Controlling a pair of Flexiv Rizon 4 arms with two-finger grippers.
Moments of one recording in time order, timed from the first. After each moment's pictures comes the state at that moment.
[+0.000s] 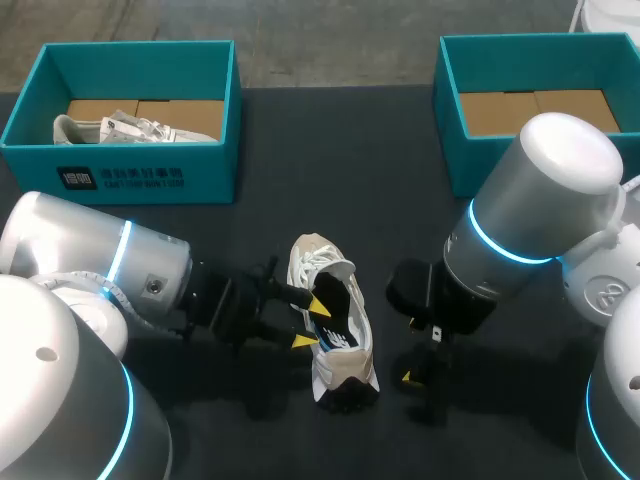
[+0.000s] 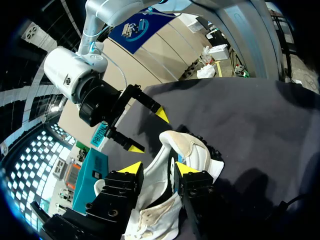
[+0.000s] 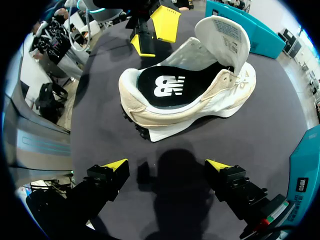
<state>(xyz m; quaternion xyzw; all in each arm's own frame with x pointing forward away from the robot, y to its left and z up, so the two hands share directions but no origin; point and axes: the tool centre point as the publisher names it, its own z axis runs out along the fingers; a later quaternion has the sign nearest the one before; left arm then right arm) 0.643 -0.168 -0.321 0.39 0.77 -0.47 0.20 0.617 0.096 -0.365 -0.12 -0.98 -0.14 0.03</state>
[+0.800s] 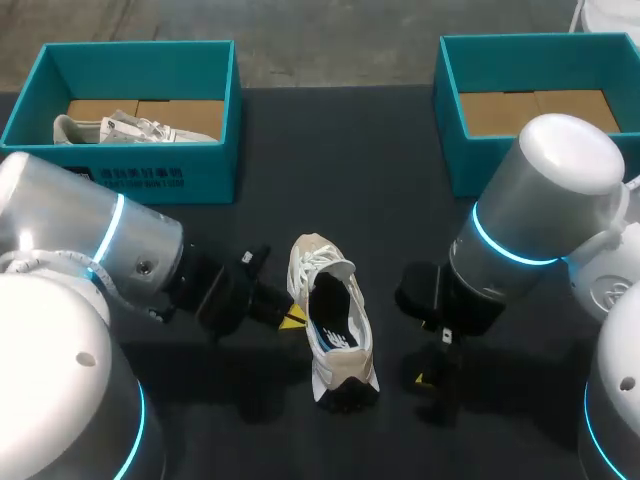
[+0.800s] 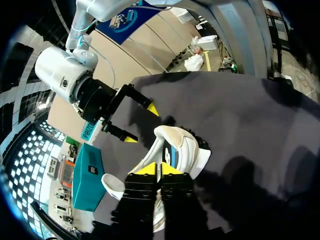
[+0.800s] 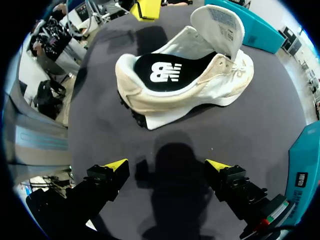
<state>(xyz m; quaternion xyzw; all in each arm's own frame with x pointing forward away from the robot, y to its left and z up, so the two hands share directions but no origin) 0.643 -0.144 -0.302 0.43 0.79 -0.39 0.19 0.616 0.074 -0.368 -0.12 -0.99 -0.12 0.02</state>
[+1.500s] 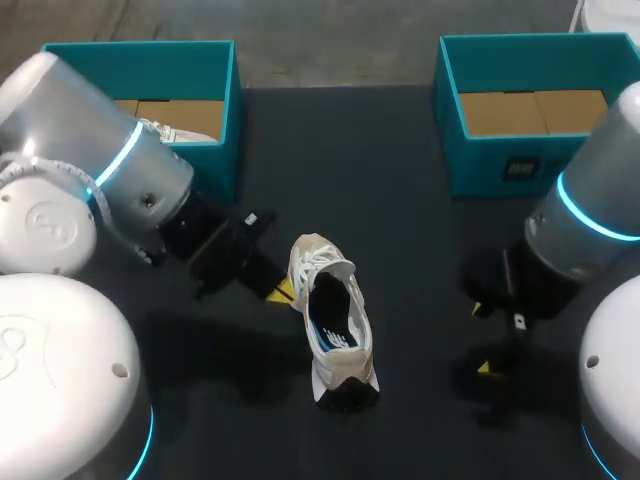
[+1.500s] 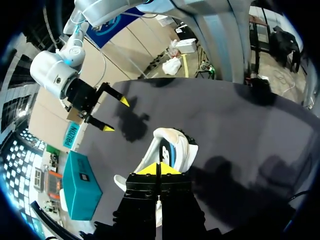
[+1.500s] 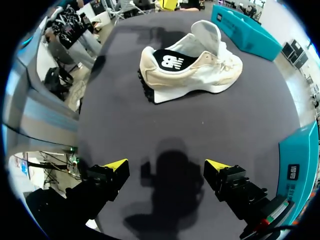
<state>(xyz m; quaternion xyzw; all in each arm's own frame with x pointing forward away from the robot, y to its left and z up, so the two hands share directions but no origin) 0.654 -0.131 -0.265 0.49 0.79 -0.35 0.10 0.611 0.005 -0.329 -0.07 -0.99 -0.13 0.02</state>
